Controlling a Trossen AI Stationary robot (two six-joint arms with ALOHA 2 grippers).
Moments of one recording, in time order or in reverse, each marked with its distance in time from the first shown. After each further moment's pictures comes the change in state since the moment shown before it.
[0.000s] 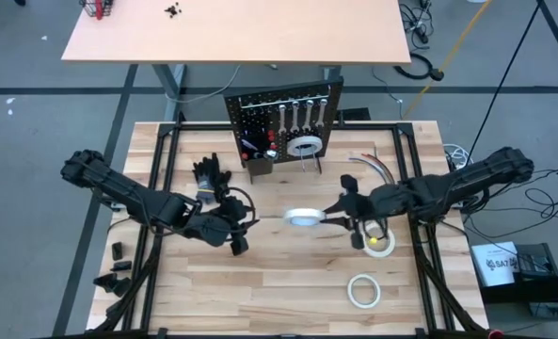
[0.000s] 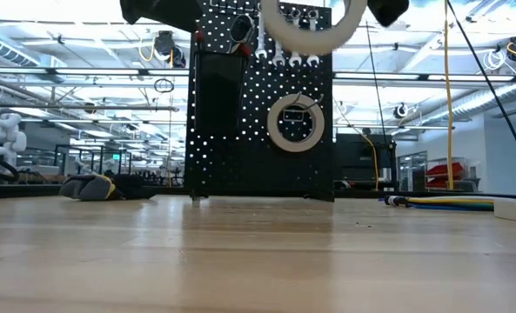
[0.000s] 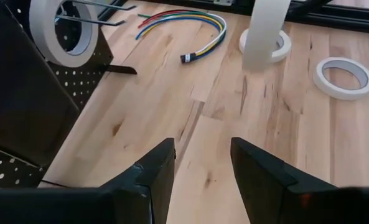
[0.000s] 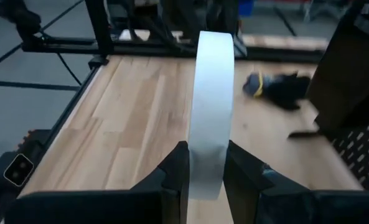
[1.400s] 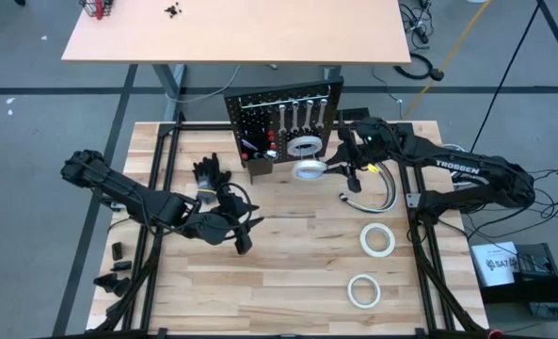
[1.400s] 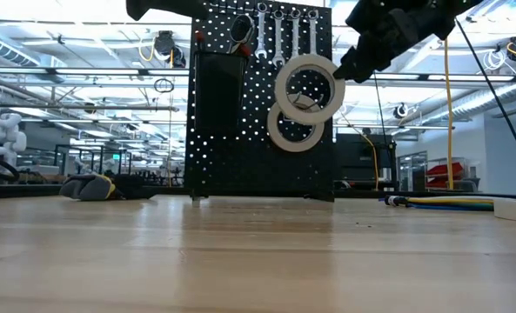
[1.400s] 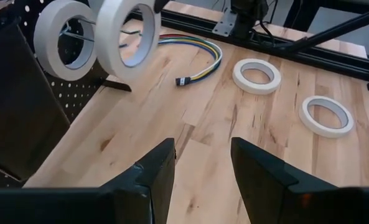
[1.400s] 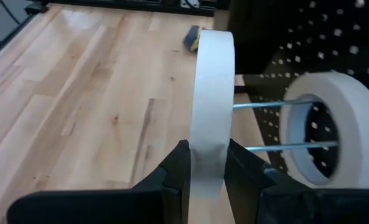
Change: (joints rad) left arm 0.003 0.001 0.000 0.106 -0.029 -0.045; right arm -0.740 0.043 0.000 -0.131 -0.625 -0.451
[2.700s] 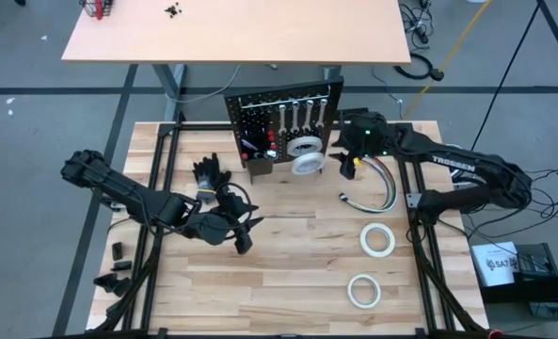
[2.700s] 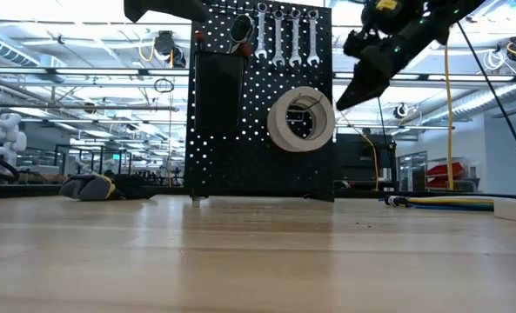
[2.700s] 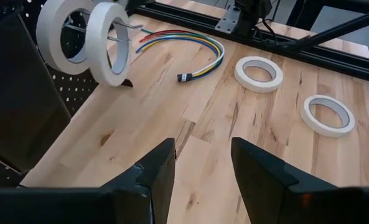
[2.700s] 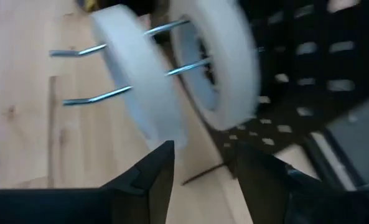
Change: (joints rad) left arm -0.001 0.000 0.000 -0.019 0.000 -0.033; right arm -0.087 0.049 0.000 -0.043 0.275 0.134
